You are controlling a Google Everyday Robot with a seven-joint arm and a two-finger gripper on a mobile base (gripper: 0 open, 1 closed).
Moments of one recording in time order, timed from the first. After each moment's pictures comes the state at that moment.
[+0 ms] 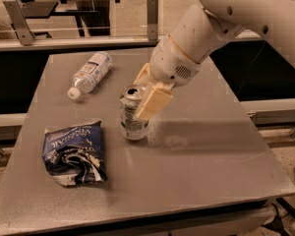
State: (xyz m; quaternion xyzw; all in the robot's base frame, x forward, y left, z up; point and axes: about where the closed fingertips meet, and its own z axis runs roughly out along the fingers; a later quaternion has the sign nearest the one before) arm 0.489 0.007 0.912 -0.73 0.61 0.21 0.22
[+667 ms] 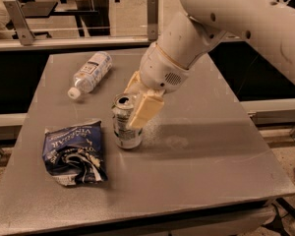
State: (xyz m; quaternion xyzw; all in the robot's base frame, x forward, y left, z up) arm 0.476 0.025 0.900 -0.75 0.59 0.22 0.20
